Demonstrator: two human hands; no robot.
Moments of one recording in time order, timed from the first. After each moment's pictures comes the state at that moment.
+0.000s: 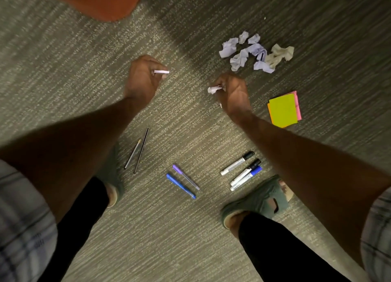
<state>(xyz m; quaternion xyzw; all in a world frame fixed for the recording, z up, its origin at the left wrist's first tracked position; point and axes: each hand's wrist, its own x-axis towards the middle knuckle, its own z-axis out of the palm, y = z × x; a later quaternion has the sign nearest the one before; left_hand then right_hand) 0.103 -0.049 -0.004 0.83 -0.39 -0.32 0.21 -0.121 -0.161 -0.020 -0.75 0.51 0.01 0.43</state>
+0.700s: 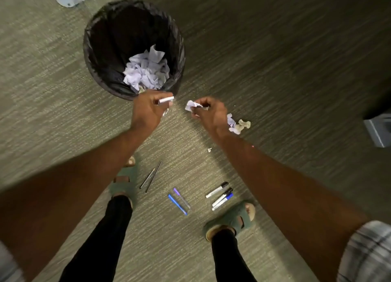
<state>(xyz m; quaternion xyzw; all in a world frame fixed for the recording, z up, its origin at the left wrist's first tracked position) 0.172 -0.085 0.273 0.80 -0.29 -0.34 0.40 0.030 -0.196 0.284 -0.52 0.57 -0.07 0.63</state>
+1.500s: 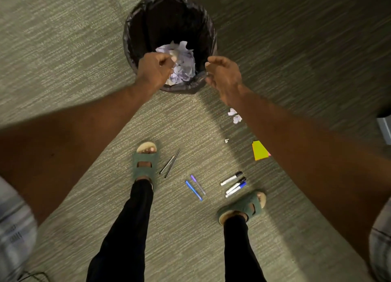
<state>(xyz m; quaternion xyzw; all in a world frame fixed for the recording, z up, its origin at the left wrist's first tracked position) 0.271 -0.075 0.320 0.81 -0.20 -0.41 0.37 0.131 -0.196 0.347 -0.44 0.58 -0.06 0.68</state>
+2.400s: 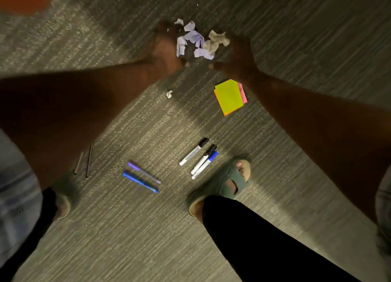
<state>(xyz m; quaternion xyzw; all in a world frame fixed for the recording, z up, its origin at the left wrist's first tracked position) -0.026 -0.197 0.014 0.74 -0.53 -0.41 0.05 -0.225 -0.287 0.026 -0.76 0.54 0.15 0.32</state>
